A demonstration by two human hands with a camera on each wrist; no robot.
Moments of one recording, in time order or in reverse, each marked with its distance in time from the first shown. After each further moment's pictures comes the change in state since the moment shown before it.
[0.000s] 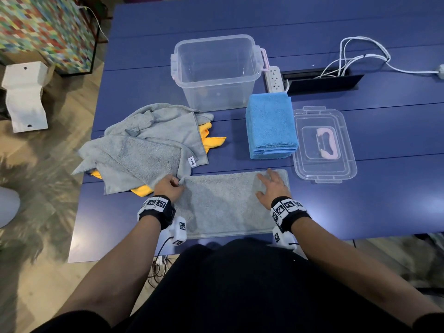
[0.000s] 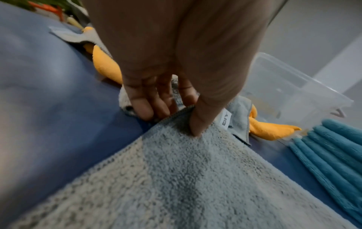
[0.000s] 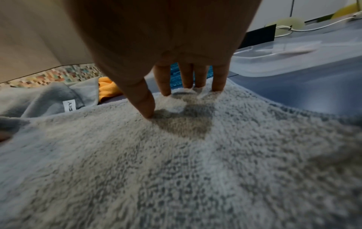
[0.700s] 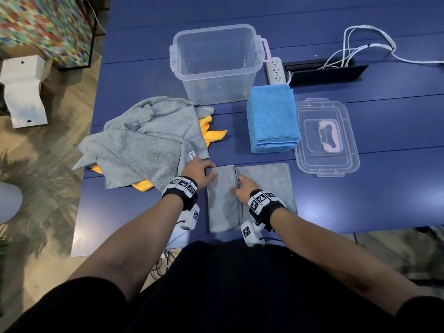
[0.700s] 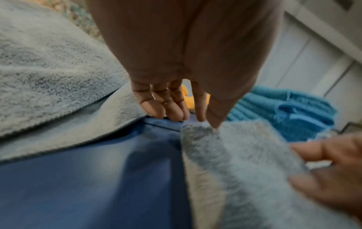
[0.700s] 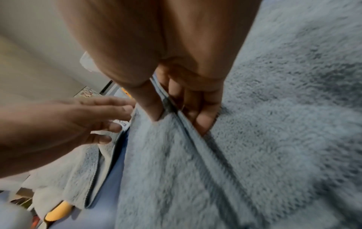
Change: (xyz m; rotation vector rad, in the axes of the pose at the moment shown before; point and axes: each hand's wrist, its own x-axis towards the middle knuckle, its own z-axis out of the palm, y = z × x) left_hand 0.007 0.058 0.038 0.346 -0.210 0.426; right_hand 0.001 -0.073 0.025 0.551 -0.232 0.105
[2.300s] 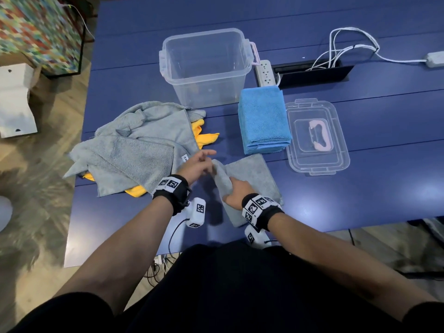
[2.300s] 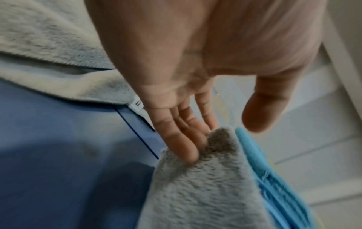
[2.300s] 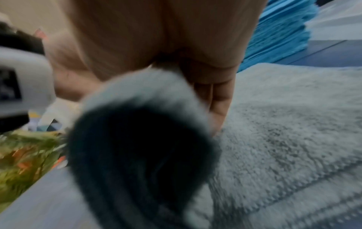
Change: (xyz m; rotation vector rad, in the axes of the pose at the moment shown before) left_hand -0.006 0.036 -0.022 -0.812 -0.096 -0.036; right_hand -0.032 -0.019 -0.010 -0.321 0.023 -0.109
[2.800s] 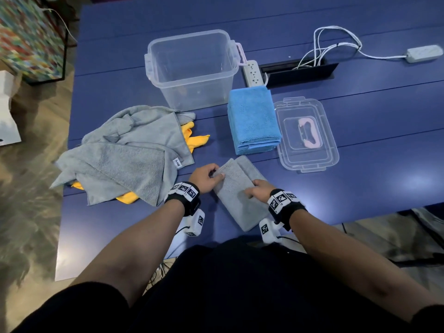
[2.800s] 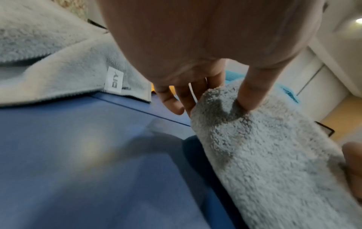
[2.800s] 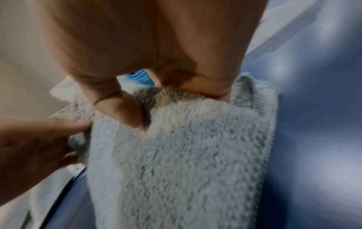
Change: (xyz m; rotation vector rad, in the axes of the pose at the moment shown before) left_hand 0.017 -0.024 0.039 0.577 -0.065 0.129; right_hand 0.002 0.070 -0.043 0.196 -0.089 0.273
